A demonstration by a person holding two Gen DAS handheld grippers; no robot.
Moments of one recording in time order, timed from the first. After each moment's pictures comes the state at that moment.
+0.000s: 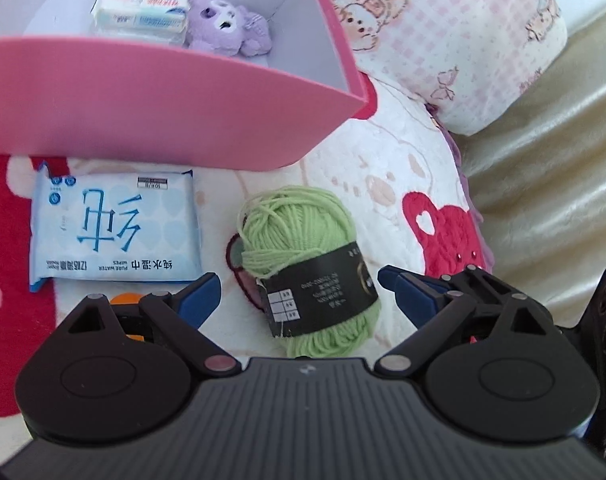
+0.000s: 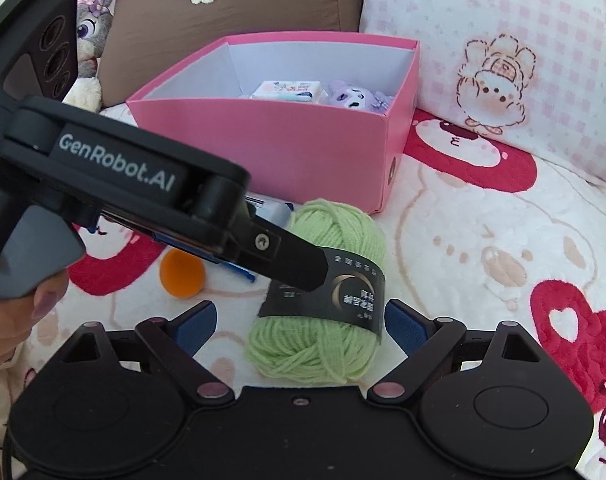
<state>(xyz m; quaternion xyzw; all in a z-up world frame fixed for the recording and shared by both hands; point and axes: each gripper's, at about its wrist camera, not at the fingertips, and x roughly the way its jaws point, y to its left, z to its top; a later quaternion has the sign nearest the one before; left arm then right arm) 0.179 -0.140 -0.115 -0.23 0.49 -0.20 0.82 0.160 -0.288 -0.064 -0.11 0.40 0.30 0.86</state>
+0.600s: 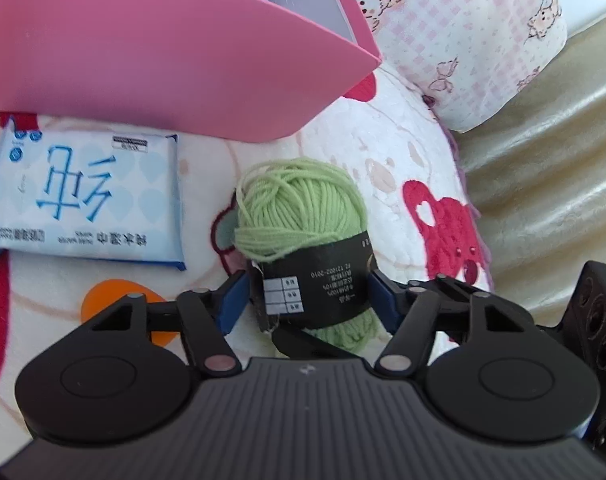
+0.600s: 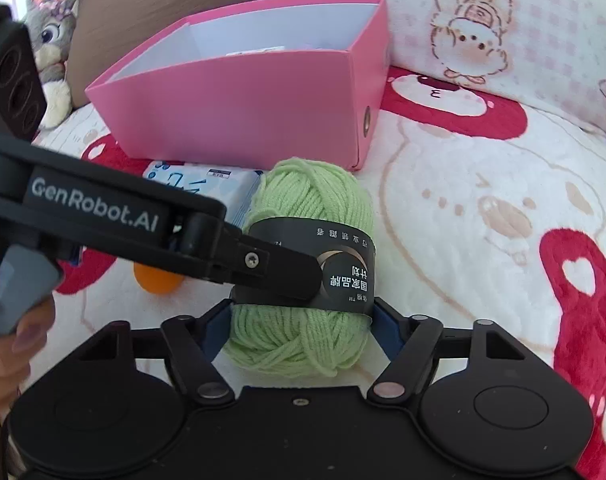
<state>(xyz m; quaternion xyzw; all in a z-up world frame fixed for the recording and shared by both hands) 0.176 -0.150 -0.147 -0.25 0.48 -0.22 0.81 0.169 -0.294 -0.092 -0.07 0.43 0.27 0.86</state>
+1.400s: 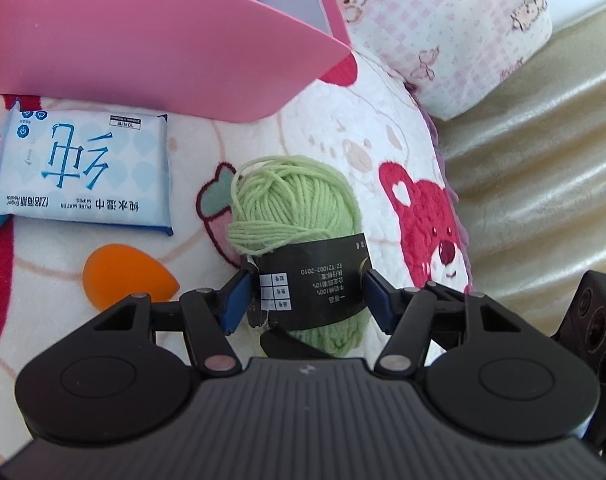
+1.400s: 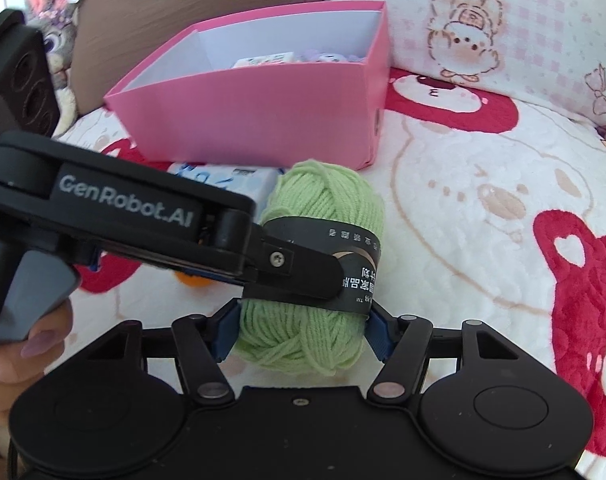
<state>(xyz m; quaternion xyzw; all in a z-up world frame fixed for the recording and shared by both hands) 0.158 -0.149 -0.133 -0.25 0.50 -0.24 0.79 0.139 -0.289 -0.075 -0.06 0.44 0.26 0.85</state>
